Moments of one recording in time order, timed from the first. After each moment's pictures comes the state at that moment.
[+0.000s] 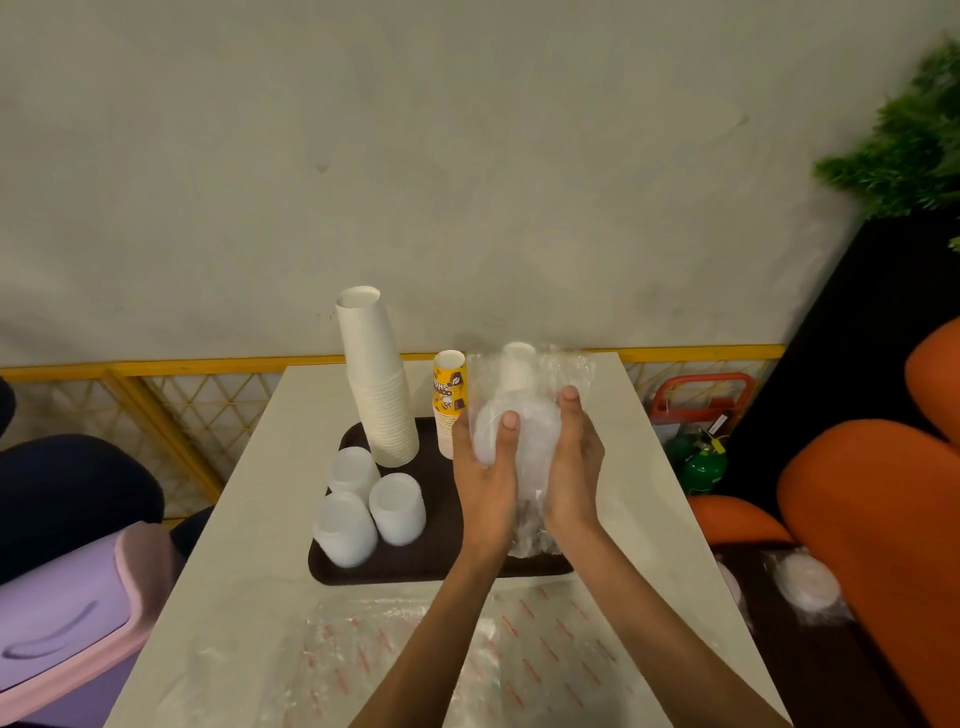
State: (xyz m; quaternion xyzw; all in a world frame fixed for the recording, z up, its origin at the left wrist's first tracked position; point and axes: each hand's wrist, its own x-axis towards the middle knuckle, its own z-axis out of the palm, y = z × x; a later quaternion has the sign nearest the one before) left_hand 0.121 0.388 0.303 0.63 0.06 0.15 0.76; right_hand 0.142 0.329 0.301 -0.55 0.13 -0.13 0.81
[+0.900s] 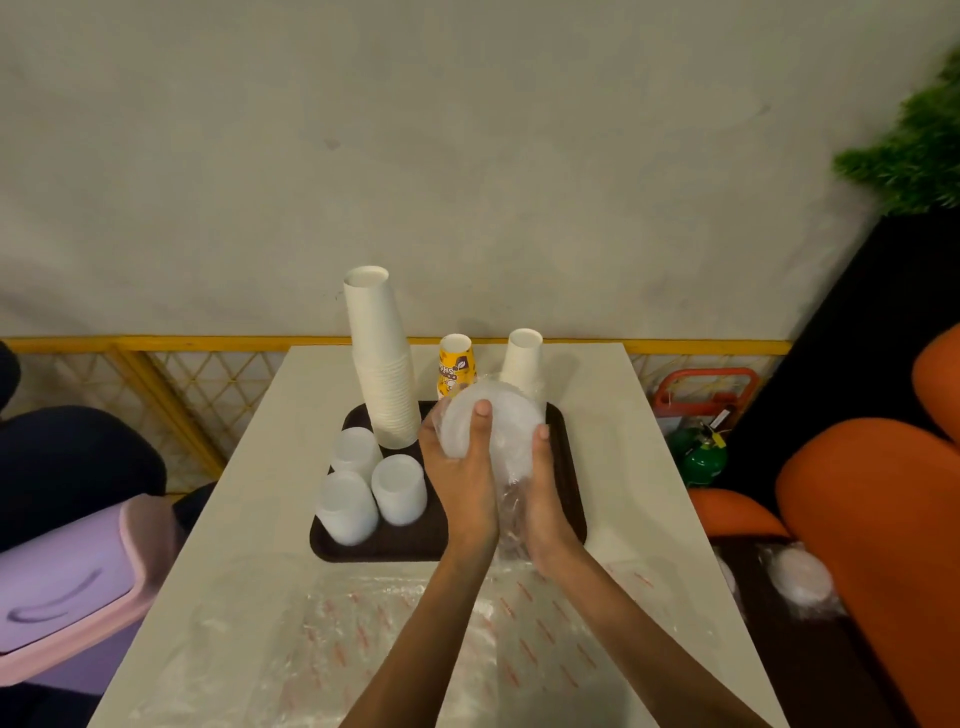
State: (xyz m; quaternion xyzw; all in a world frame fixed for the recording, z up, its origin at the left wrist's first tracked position) left_hand 0.121 0.399 0.297 0.57 0.20 0.22 0.77; right_hand 0.108 0.348 0.277 -0.51 0.10 0.13 0.85
